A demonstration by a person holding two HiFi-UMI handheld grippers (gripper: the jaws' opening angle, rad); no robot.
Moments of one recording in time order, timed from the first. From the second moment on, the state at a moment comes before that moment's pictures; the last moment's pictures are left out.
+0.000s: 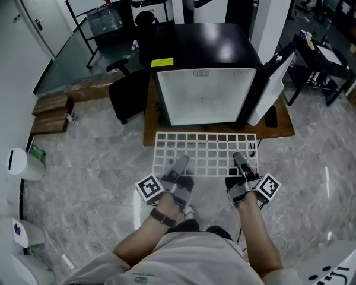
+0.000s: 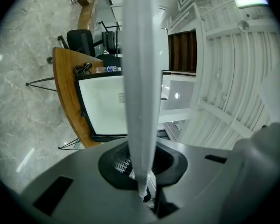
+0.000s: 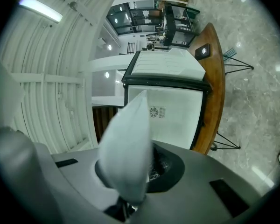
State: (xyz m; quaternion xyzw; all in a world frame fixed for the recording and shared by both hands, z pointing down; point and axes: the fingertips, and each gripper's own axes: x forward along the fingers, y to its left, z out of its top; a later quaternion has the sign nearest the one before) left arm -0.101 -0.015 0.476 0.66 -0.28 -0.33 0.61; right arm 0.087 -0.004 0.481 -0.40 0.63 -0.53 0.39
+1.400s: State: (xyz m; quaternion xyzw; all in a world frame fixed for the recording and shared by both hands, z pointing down) left arm -0.065 -0.198 0.504 0.63 -0.32 -0.34 0.62; right arm 0.122 -0.208 0.510 -0.37 0.63 -0.58 0.36
